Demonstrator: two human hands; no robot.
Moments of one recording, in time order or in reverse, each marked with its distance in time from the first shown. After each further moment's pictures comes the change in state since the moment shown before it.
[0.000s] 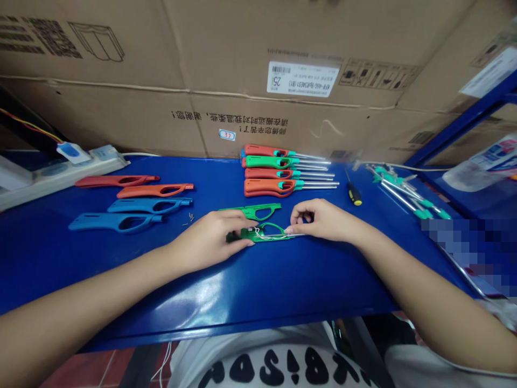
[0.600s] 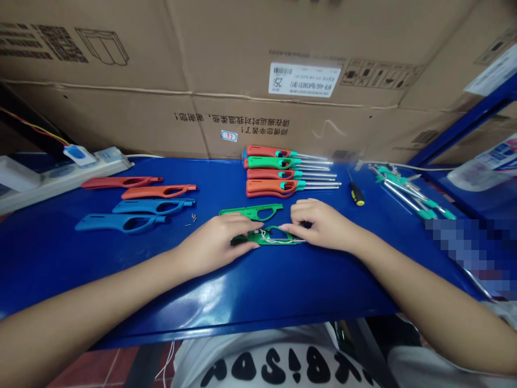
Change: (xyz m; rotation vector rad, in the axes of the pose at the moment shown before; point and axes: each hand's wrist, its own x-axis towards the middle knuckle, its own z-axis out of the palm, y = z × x) left_hand -0.002 -0.002 0.009 0.037 0.072 0.120; right_hand -0.001 -0.004 0.013 -0.325 0.145 -0.493
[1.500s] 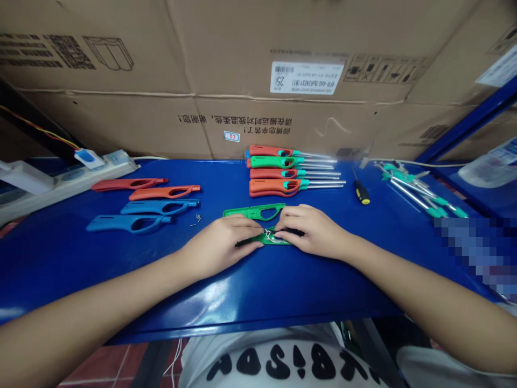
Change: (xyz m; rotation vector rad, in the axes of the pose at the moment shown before) left_hand -0.002 0.004 0.001 0.082 -0.024 0.063; right_hand 0.004 -0.005 0.025 -0.070 0.063 -0.121
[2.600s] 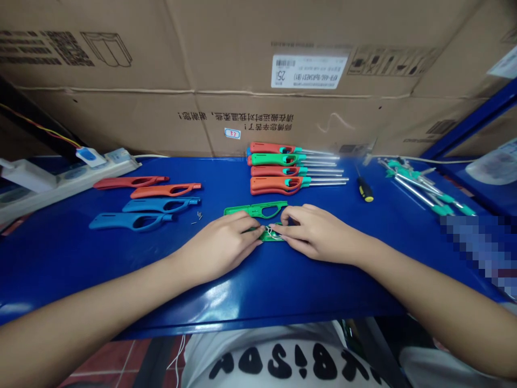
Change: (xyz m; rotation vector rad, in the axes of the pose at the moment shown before) left_hand -0.001 0.010 -0.006 0.326 -0.097 0.052; right_hand -0.008 -0.009 -0.012 -0.275 -0.115 -0.144
